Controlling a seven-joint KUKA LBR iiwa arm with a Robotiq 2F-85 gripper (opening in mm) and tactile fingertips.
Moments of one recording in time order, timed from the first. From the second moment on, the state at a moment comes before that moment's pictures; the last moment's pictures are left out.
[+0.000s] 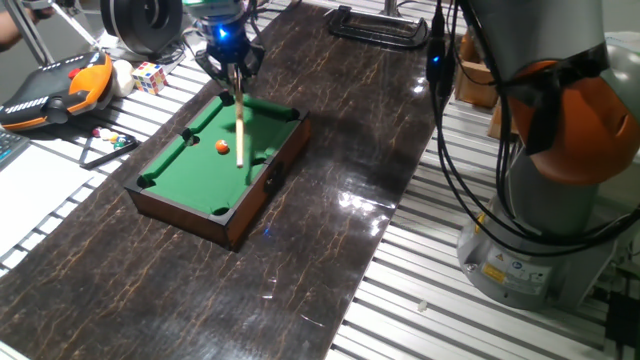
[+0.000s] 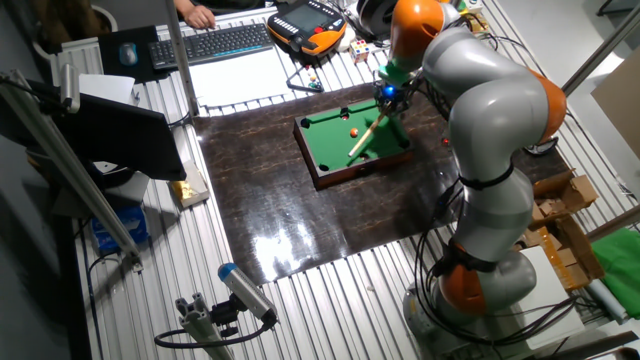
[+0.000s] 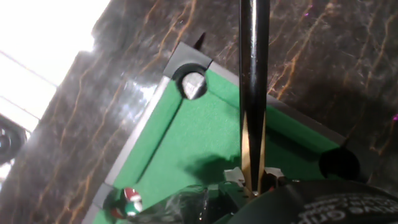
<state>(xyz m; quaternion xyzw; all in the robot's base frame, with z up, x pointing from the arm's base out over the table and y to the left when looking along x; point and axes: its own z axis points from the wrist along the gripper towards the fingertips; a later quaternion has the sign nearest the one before) 0.614 -0.054 0.167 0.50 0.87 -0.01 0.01</state>
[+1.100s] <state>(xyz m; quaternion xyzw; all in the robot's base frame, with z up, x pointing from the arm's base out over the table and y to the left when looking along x) 0.651 -0.121 0.186 0.56 0.83 -0.02 0.03</state>
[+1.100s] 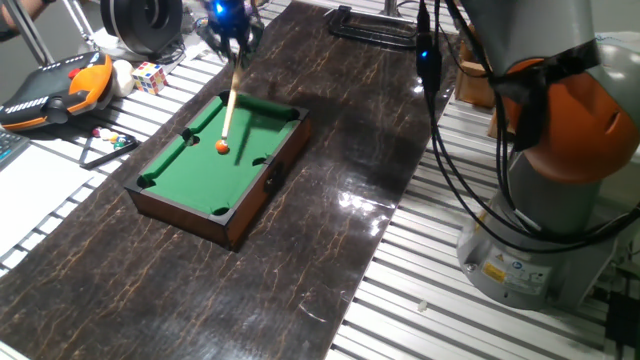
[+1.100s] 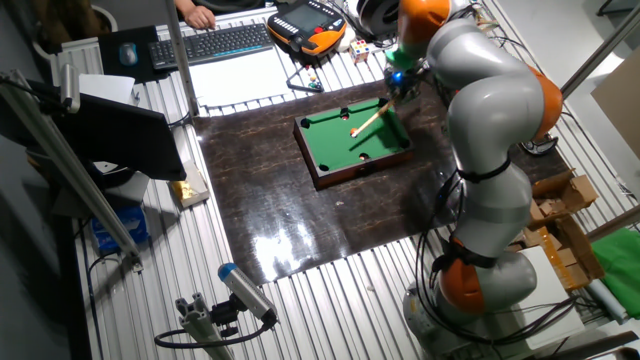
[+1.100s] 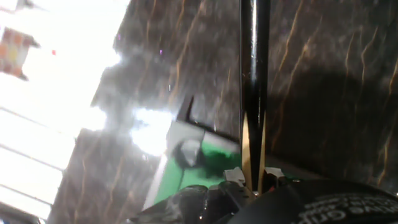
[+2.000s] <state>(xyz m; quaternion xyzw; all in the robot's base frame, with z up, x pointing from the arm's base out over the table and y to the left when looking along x) 0.669 -0.158 0.183 0.57 0.82 -0.04 0.10</state>
